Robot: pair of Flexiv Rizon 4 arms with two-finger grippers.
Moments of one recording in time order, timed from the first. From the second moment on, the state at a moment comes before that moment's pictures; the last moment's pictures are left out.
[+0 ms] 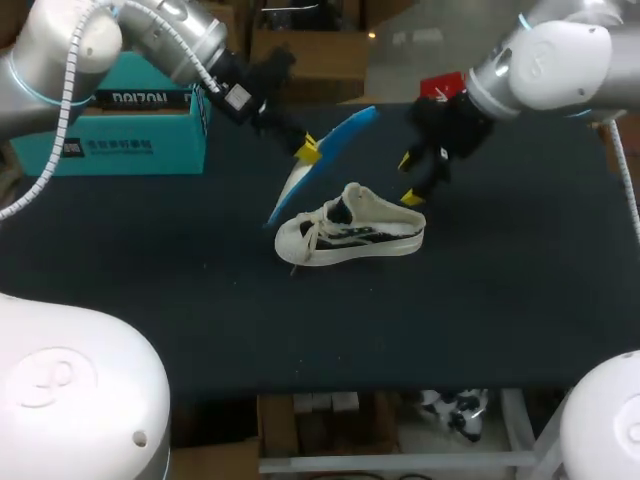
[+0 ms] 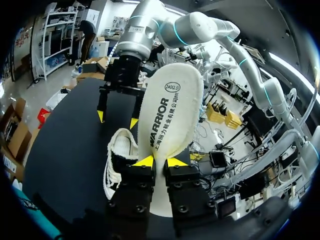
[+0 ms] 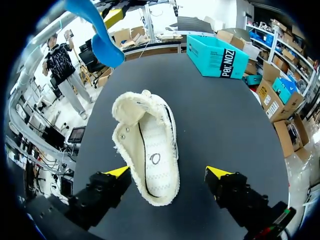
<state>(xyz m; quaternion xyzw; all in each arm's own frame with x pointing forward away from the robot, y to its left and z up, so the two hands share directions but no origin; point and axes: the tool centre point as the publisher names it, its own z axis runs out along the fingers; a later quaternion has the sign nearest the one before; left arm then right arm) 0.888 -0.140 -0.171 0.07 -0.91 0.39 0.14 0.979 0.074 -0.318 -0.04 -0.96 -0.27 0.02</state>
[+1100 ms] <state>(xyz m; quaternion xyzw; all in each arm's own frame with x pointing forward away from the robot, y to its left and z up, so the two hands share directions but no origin) 0.870 -0.042 -0.207 0.17 -0.90 0.37 0.13 0.977 0.135 -0.350 -0.06 -1.00 -0.05 0.01</state>
